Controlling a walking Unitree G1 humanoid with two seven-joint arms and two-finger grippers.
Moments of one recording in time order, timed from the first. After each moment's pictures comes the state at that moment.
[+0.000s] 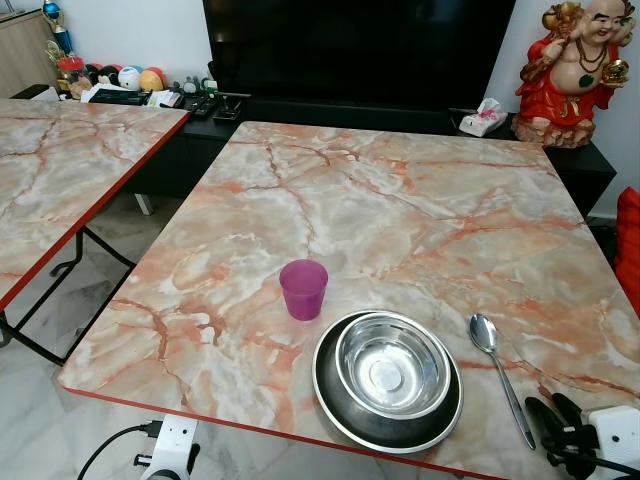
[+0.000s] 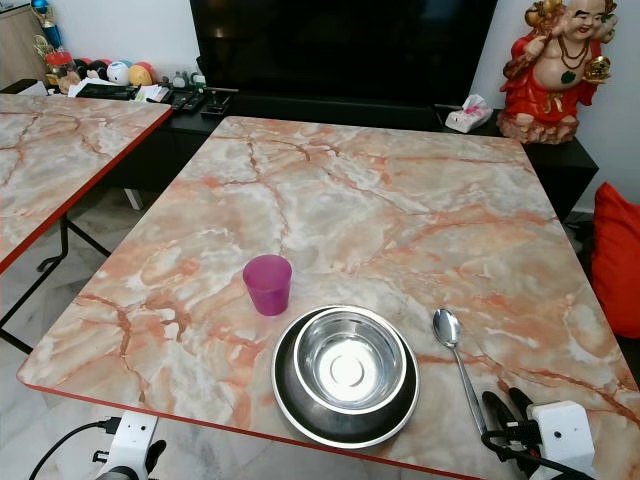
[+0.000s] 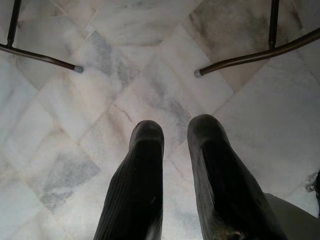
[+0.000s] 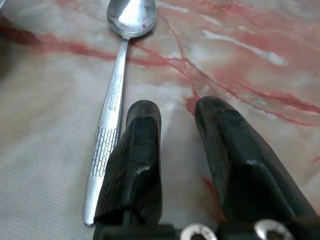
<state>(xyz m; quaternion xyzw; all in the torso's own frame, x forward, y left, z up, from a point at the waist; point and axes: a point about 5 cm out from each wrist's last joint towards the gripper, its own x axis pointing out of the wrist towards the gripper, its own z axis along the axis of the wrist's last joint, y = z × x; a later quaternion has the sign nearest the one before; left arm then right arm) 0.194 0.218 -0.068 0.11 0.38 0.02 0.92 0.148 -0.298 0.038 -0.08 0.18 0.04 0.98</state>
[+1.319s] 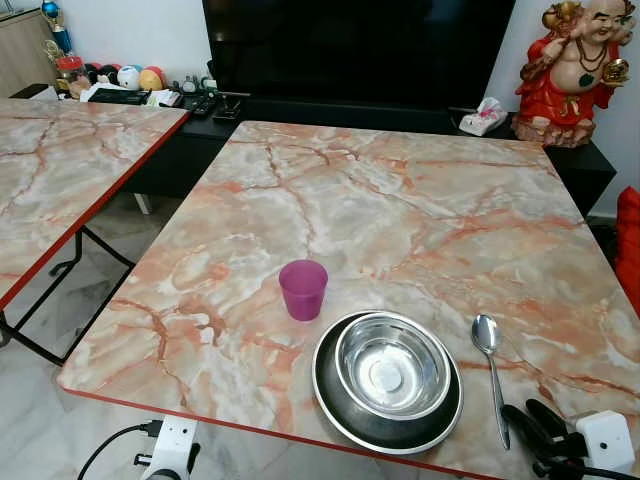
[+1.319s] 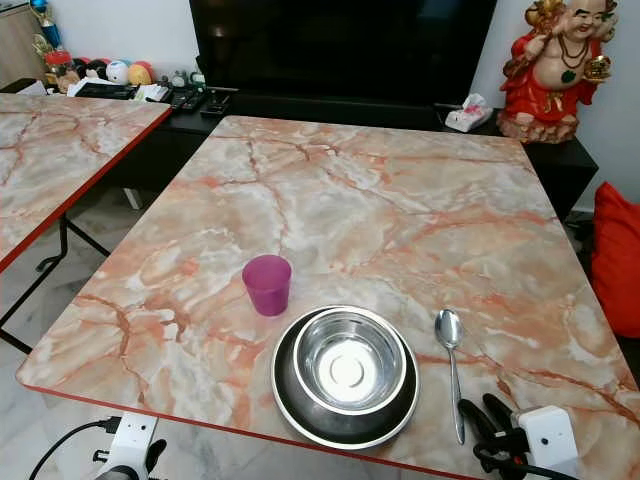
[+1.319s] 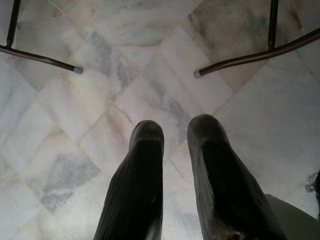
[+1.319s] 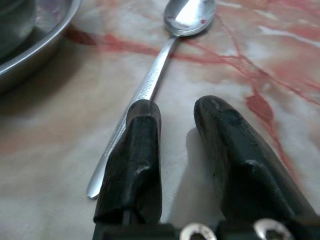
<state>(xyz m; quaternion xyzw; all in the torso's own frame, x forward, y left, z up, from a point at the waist) 0.195 0.218 -0.068 0.11 0.38 0.02 0.92 0.147 -0.282 0.039 -0.04 0.17 0.11 0.98</state>
